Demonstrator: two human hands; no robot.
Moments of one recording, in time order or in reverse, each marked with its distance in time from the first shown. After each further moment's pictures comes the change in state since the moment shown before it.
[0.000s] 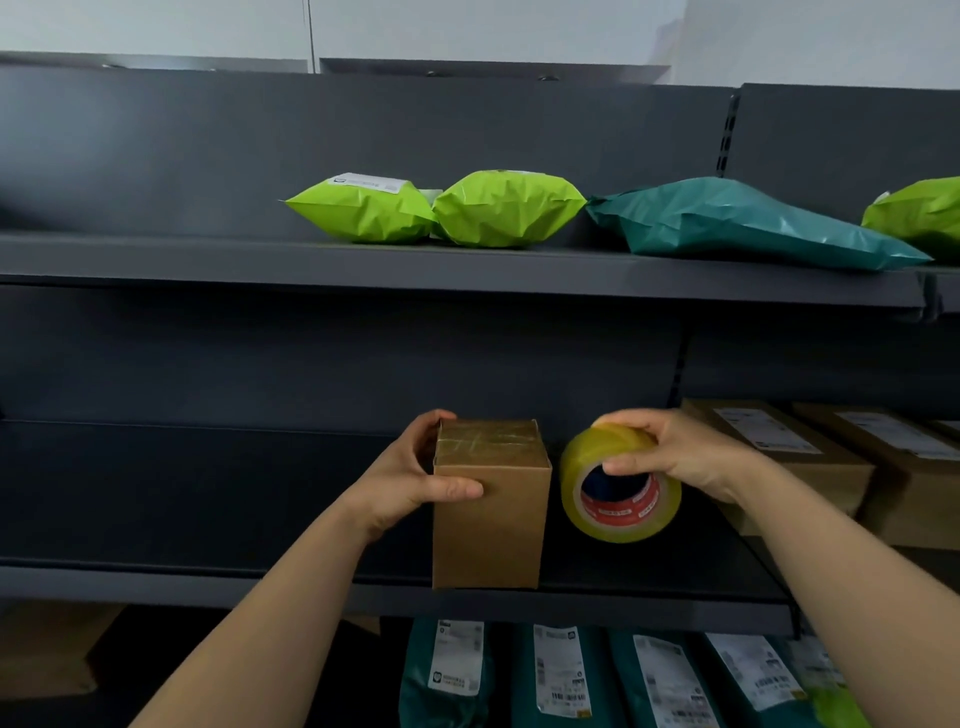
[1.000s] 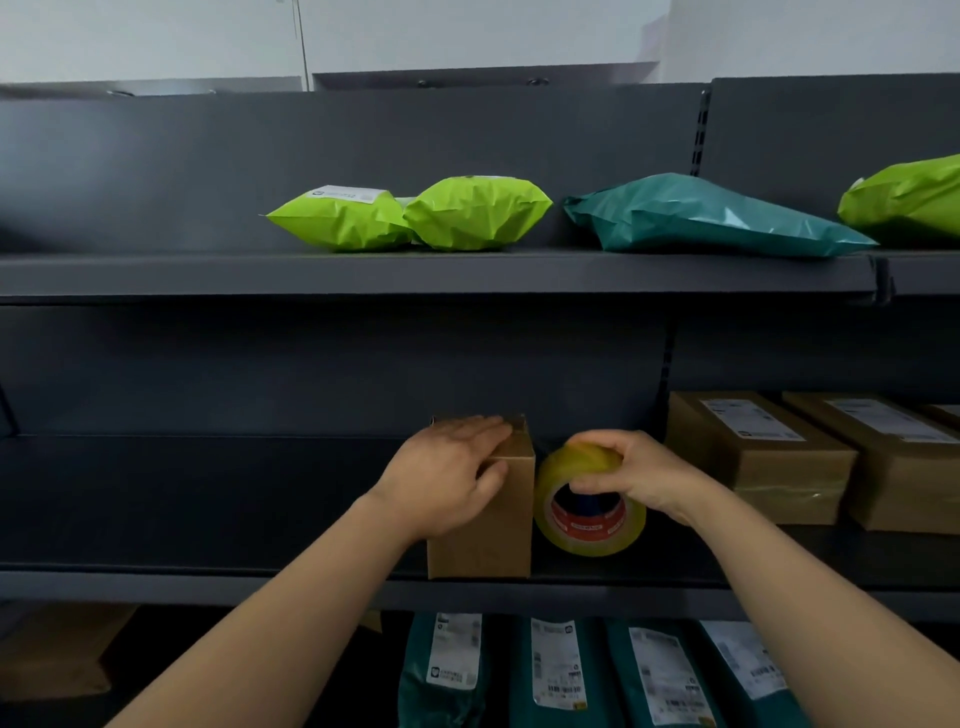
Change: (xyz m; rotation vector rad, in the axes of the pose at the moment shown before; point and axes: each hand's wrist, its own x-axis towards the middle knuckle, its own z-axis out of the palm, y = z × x) left_hand 0.000 0.041 0.057 1.289 0.076 0.380; right_hand 0.001 0.026 0.022 0.036 0.019 -0.004
